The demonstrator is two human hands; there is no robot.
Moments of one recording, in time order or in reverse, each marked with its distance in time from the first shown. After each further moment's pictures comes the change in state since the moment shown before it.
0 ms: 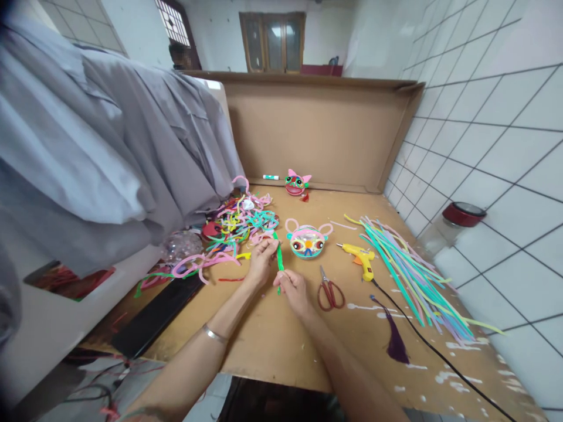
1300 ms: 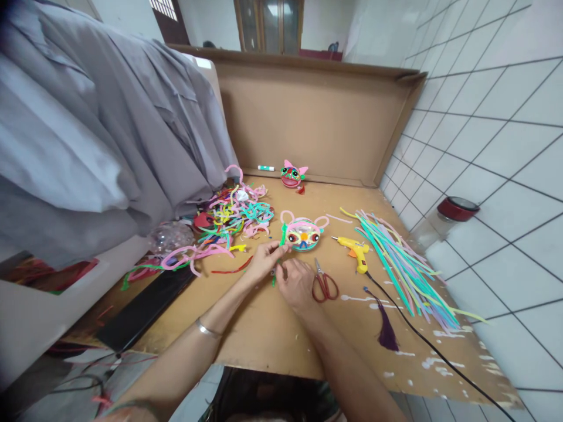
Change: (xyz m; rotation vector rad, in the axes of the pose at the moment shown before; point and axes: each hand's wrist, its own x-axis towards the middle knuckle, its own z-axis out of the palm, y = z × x) left_hand -0.014 0.002 0.006 0.324 -0.247 -0.066; right_hand -0.004 0.005 -0.009 -0.976 0.306 -0.457
